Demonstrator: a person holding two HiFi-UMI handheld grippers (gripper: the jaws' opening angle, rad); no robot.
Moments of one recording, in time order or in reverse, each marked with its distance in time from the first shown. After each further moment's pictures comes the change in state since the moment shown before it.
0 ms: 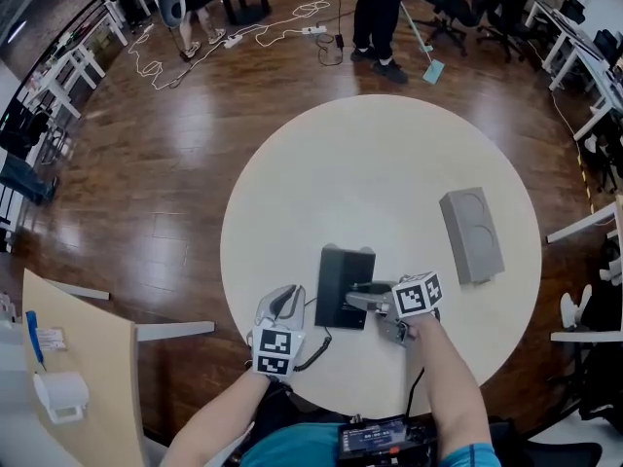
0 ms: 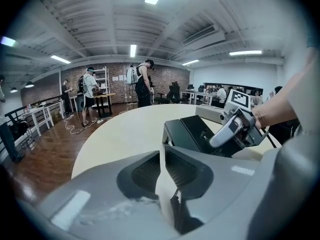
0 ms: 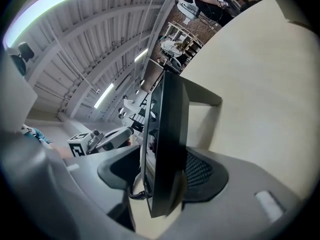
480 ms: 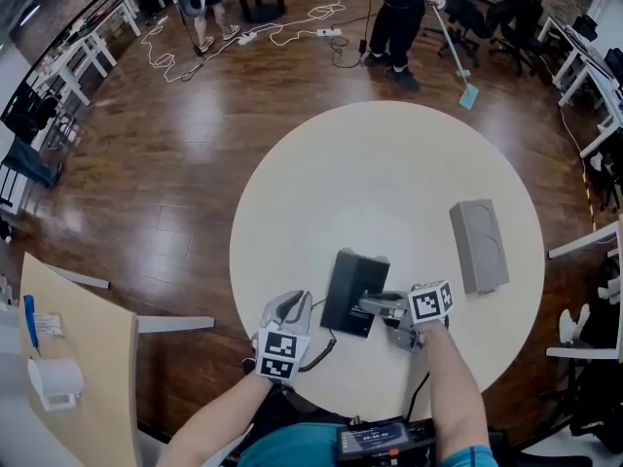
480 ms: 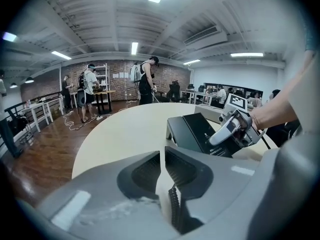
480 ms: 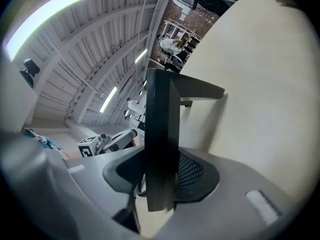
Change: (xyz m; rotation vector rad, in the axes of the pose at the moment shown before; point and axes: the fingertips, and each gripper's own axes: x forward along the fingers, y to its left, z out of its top) left arm -0.010 -0.001 -0.009 -0.029 0.024 -0.020; right arm -0.007 0.000 -0.011 0.061 0.012 0.084
